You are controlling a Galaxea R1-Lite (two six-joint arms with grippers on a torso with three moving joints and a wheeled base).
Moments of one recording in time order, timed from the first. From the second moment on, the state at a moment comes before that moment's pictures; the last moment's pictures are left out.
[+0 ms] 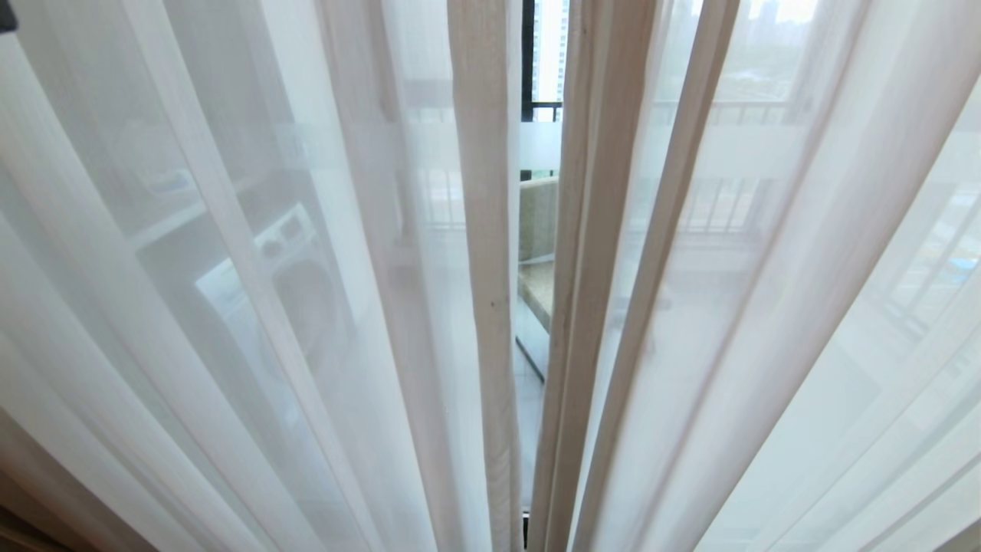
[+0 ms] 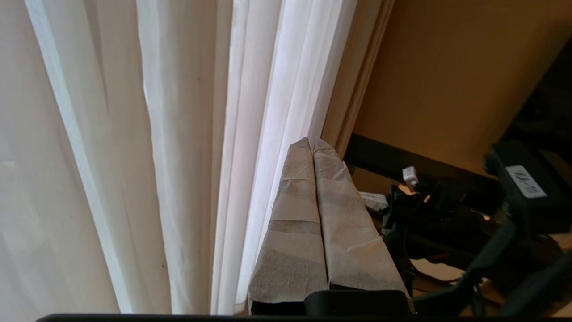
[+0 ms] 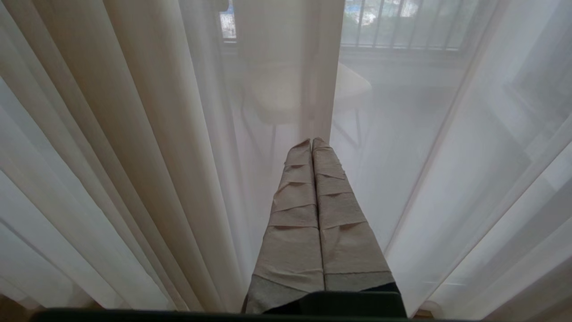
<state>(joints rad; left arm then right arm) -0.27 1.23 -1.39 -0.07 -0.97 -0.35 0.01 0.00 0.00 0.00 0.02 0.00</state>
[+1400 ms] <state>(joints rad) -0.81 1.41 -1.53 0.15 0.13 -0.08 0.01 0.00 0.00 0.00 0.02 0.00</state>
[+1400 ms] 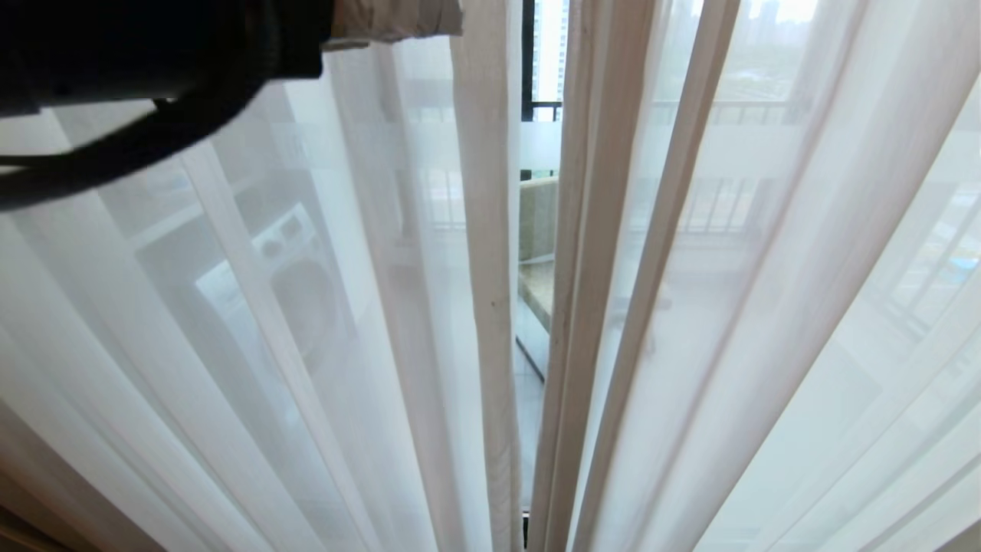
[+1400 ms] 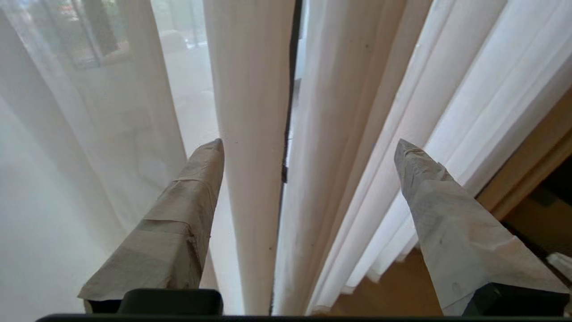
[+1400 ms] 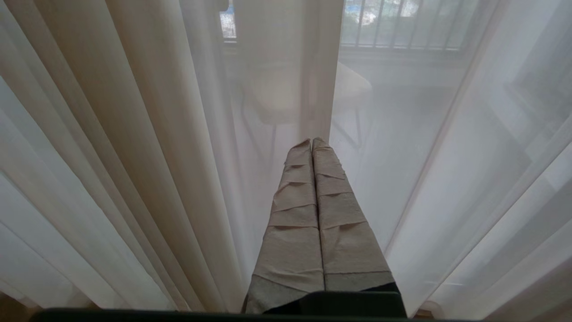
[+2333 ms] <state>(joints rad) -0.77 1.74 -1.92 0.02 0.35 0.04 0.01 0.00 0.00 0.00 0.02 0.00</state>
